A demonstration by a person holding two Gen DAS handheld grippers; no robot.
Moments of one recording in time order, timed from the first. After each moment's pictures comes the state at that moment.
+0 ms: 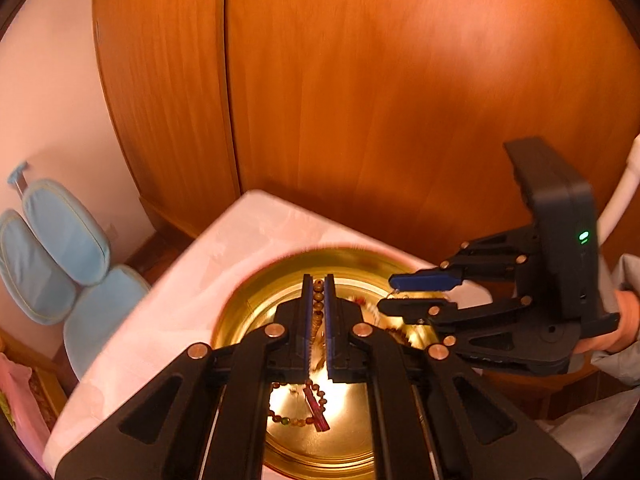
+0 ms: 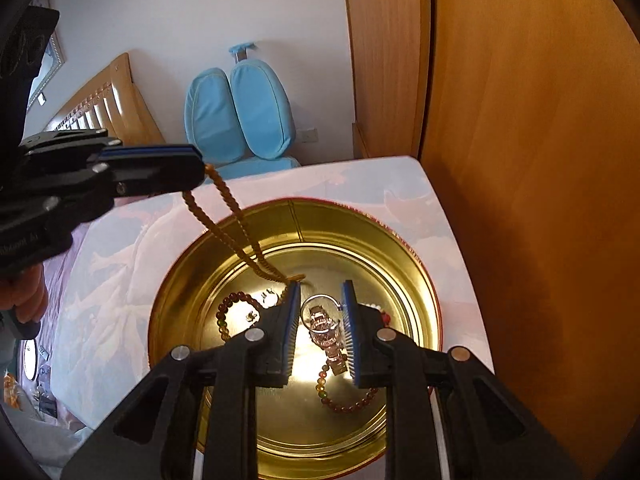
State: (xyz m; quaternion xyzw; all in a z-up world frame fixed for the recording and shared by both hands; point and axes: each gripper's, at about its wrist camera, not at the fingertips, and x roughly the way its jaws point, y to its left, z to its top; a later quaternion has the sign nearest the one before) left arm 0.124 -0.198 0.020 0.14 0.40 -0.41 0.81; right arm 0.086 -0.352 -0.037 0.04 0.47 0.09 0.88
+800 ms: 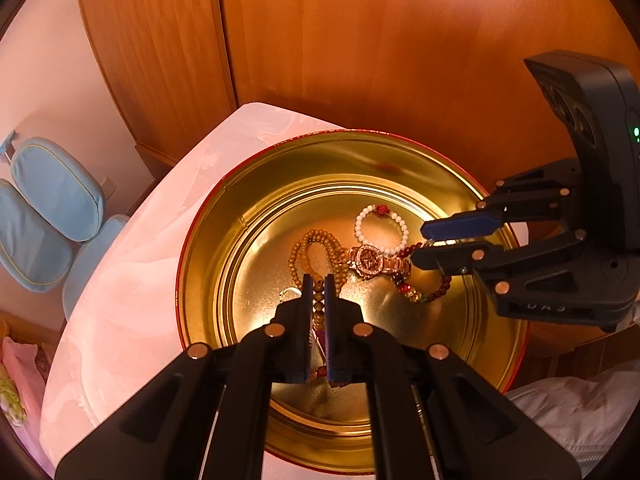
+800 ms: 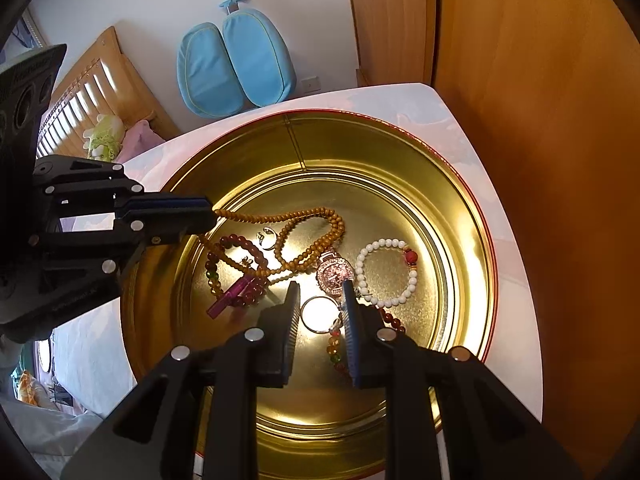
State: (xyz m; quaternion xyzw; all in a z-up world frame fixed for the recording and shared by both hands) left arm 0.117 -0.191 -0.055 0.20 0.46 -0.38 0.78; right arm 0.081 -0.346 -0.082 0.06 0.52 0.10 0.84
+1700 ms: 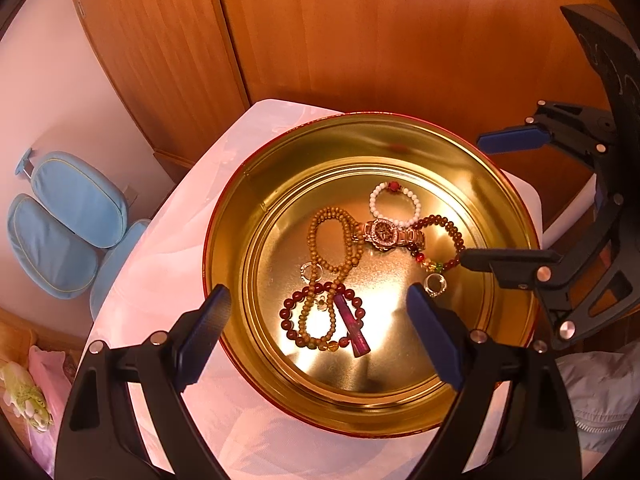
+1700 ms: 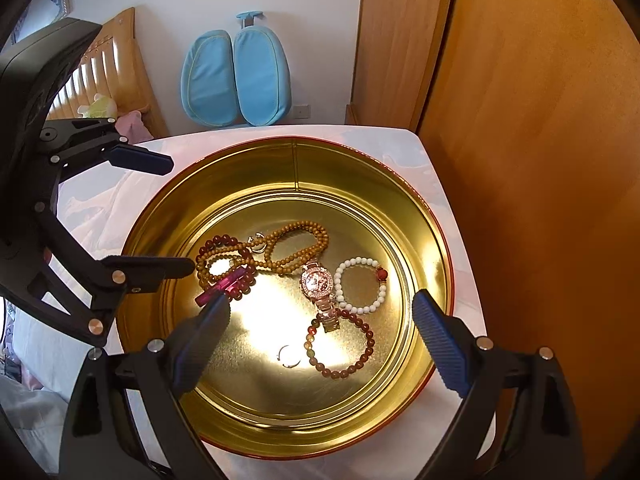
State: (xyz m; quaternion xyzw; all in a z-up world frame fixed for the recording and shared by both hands) left arm 0.099 -0.176 -0.053 0.25 0.44 -0.36 0.78; right arm 0.049 -0.327 -0.063 -0.04 0.47 0.08 0.88
